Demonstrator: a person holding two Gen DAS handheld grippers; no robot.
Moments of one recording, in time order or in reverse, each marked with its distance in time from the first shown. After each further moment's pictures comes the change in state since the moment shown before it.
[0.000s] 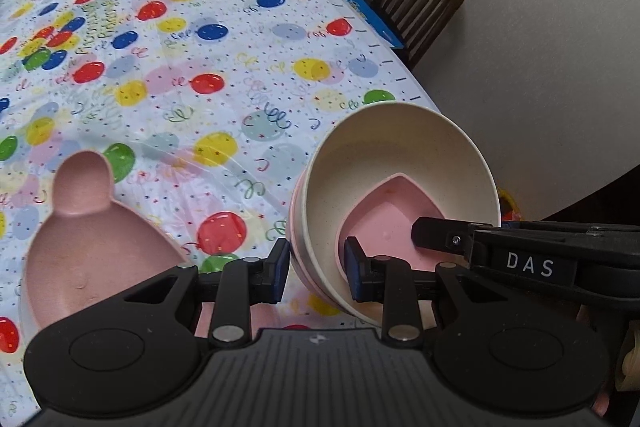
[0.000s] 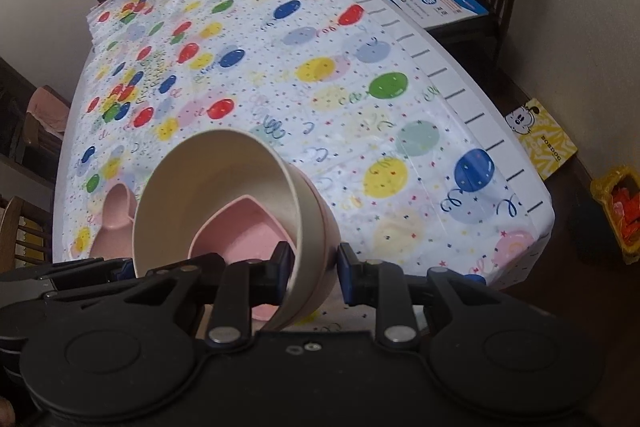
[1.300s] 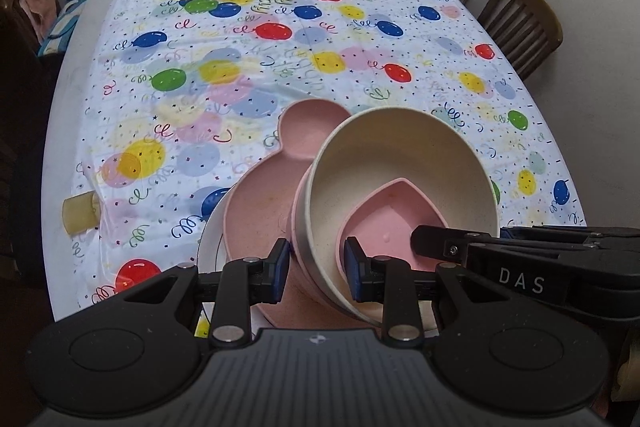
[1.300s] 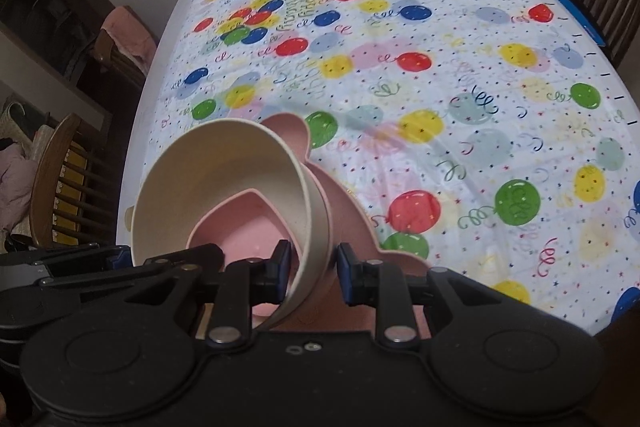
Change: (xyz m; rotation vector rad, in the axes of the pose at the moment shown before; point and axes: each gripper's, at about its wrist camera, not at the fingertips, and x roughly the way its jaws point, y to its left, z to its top) left arm -0.050 0.155 -0.049 -0.179 -0.017 0.153; right arm 0.054 0.168 -0.034 -0.215 0.087 0.130
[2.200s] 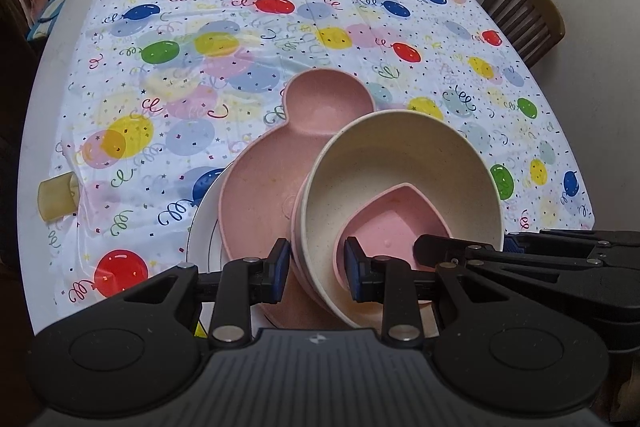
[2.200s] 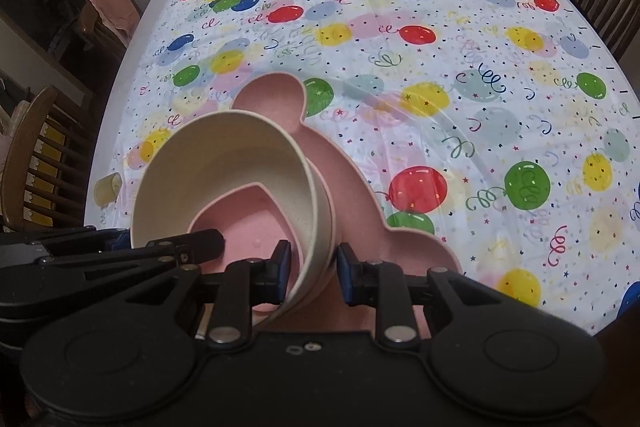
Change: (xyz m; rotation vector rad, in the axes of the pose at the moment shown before) left arm 0.032 0.014 -0.012 -0.009 0.022 -0.032; right arm 0.031 0.011 -0.016 -0.040 0.031 -0.082
